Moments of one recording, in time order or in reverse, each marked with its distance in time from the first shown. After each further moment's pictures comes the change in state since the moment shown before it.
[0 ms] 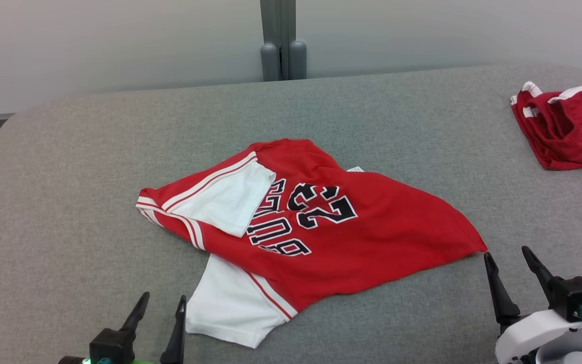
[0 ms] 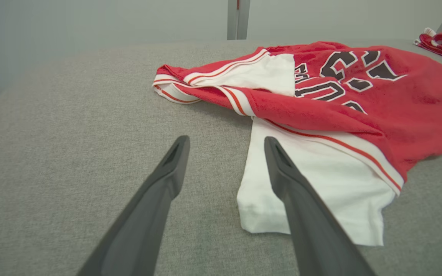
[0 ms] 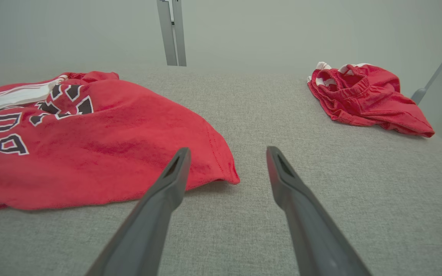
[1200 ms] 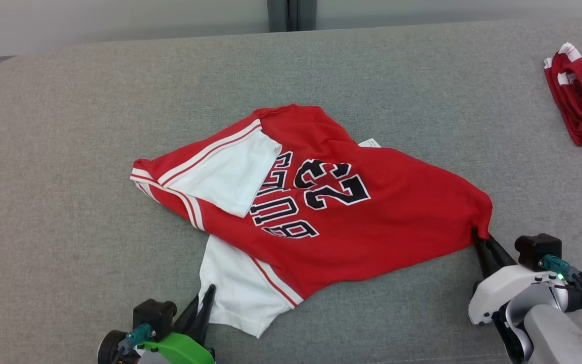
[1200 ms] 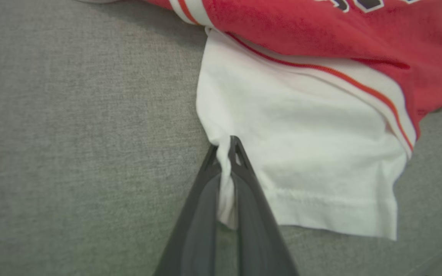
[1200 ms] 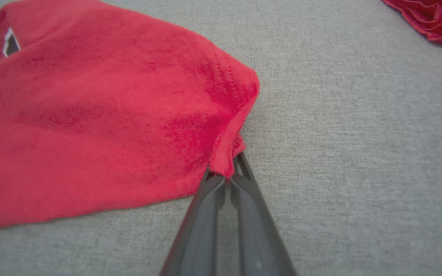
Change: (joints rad) left arm -0.221 0.034 -0.318 0.273 -0.241 0.000 -0.001; right arm -0.307 0.004 0.156 0.408 0.146 0.000 -0.001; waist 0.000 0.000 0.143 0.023
